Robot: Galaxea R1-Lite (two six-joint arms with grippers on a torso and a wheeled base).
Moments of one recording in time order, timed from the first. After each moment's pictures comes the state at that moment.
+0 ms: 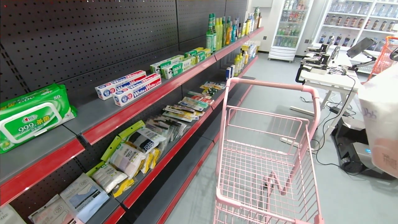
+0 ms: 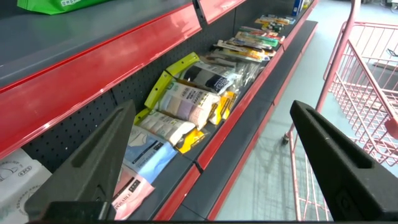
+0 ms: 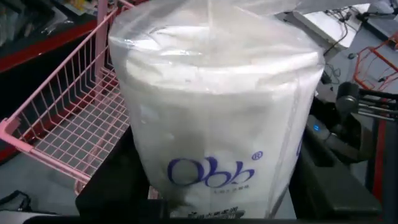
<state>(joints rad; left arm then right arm) 0.00 0.00 0.00 0.00 0.01 0.01 0.12 0.85 -0.88 0.29 -0.16 -0.31</state>
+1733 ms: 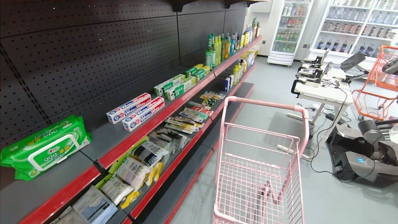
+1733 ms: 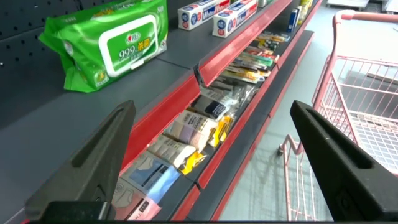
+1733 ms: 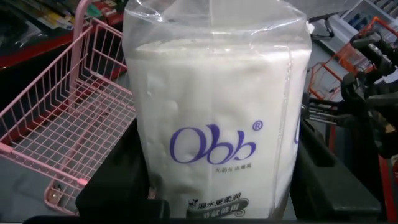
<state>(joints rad) 0.00 0.00 0.00 0.00 0.01 0.01 0.07 0.54 -0.64 0.27 -0.19 -0.40</state>
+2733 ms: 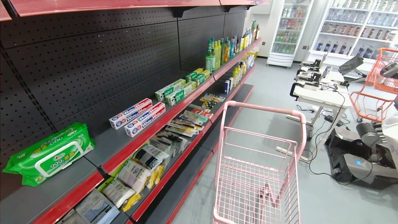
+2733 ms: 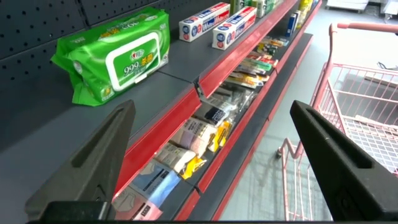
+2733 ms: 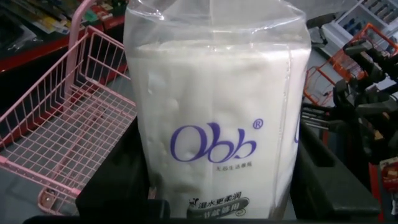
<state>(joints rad) 0.00 0.00 0.00 0.00 0.01 0.01 0.07 0.60 -0.64 0.20 -0.20 -0.43</state>
